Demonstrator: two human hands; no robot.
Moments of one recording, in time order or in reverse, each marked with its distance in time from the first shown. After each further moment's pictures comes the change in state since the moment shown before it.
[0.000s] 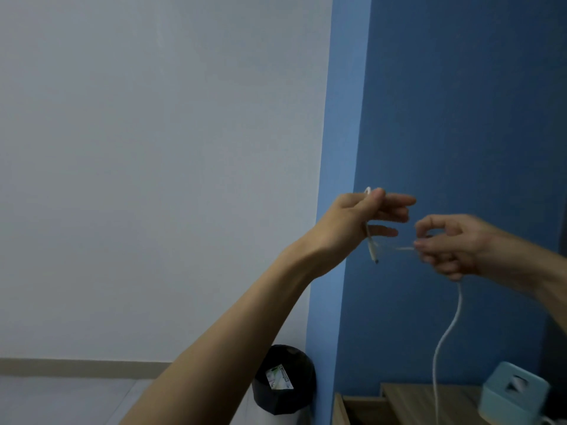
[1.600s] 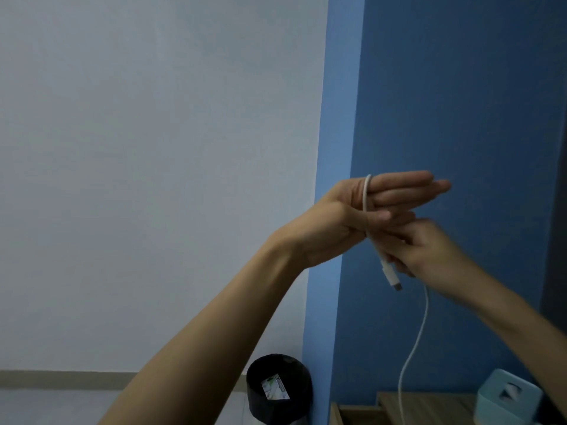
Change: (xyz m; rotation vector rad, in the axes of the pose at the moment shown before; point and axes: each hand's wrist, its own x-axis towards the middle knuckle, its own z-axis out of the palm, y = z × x) left_hand -0.009 0.037 -0.001 -0.142 -0.428 0.162; right_hand 0.010 -0.014 0.046 -0.408 0.297 -0.327
